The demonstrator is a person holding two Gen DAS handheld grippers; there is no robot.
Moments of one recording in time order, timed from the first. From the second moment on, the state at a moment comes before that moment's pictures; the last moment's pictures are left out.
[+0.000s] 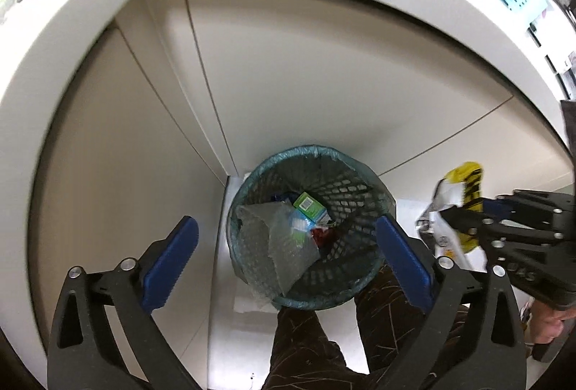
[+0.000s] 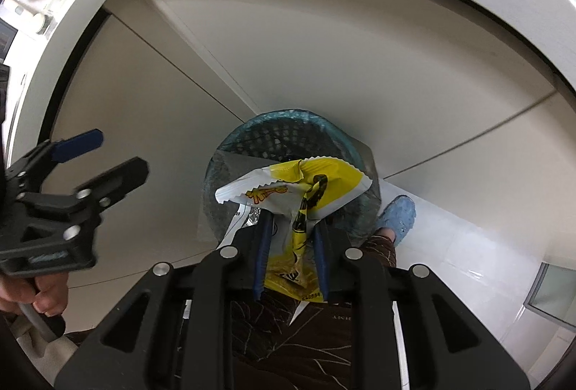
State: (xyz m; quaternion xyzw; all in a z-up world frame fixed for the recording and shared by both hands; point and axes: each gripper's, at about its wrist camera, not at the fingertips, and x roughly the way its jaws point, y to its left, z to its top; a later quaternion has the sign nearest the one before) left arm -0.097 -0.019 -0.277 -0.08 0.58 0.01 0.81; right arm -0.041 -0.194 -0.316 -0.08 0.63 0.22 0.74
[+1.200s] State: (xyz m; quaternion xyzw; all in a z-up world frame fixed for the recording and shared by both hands) left arm -0.099 0.020 -0.228 -0.12 0.57 0.05 0.81; right arm -0.035 -0.179 -0.269 -0.06 0.59 0.18 0.78
